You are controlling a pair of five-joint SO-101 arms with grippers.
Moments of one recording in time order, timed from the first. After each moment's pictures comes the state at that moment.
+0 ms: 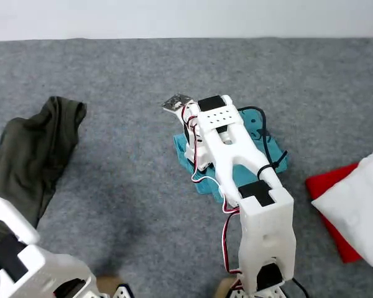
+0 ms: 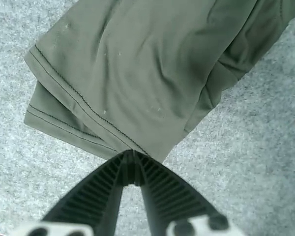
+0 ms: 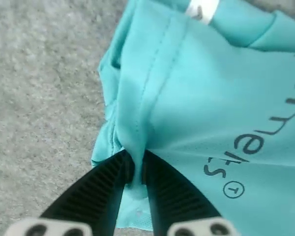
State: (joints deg) left arm -50.5 3.1 -5.8 97.8 -15.6; right arm -22.2 31.6 -14.9 85.5 23.3
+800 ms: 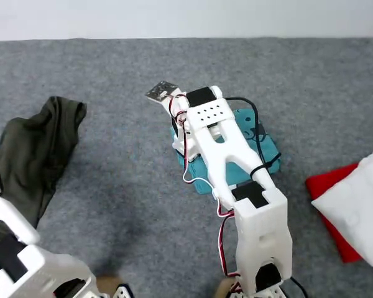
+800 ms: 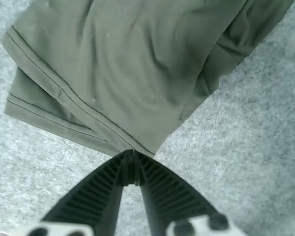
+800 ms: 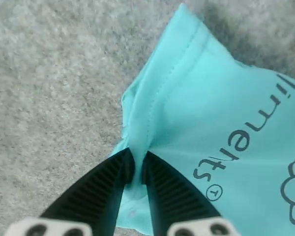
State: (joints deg) left arm -50.5 3.1 -1.2 97.8 -15.6; right arm -25.8 31.9 -25.1 88.4 23.3
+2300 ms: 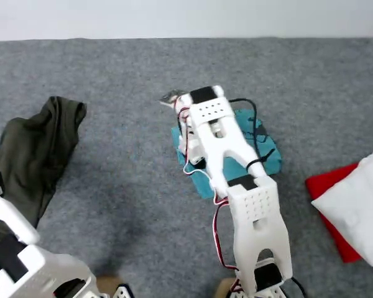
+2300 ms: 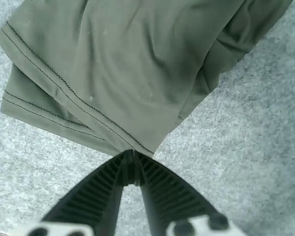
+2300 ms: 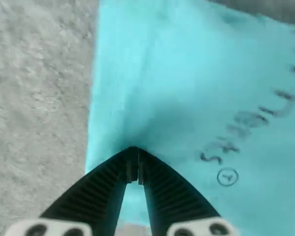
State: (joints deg) left arm -50.5 3.1 -0.5 97.5 -15.6; right arm -24.0 44.8 -36.0 96.7 18.4
